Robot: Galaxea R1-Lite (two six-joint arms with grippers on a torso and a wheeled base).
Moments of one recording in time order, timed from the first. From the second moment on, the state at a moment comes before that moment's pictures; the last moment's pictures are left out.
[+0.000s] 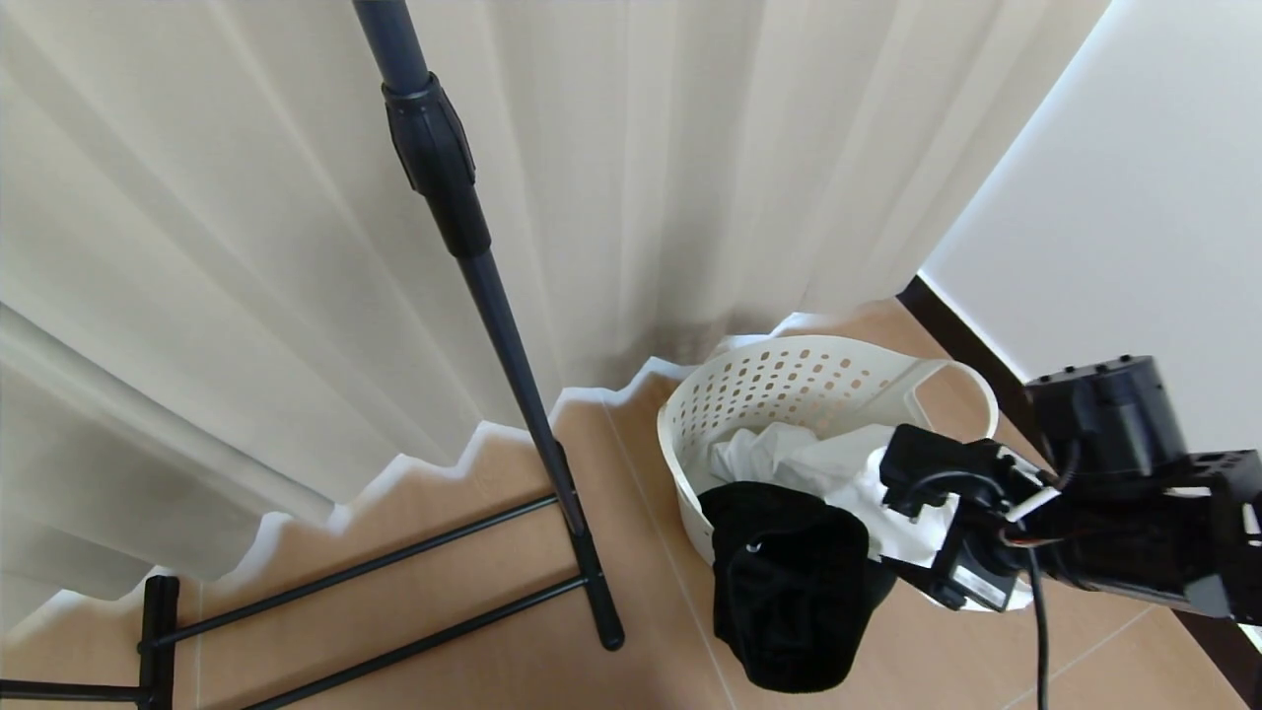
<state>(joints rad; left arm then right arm) 0.00 0.00 0.00 -0.01 0.02 -0.01 0.43 1.60 -0.72 -0.12 -0.20 -0.67</state>
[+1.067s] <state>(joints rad) 0.00 0.00 0.00 -0.01 0.02 -0.01 0.40 2.09 -0.99 -0.25 -0.33 -0.66</state>
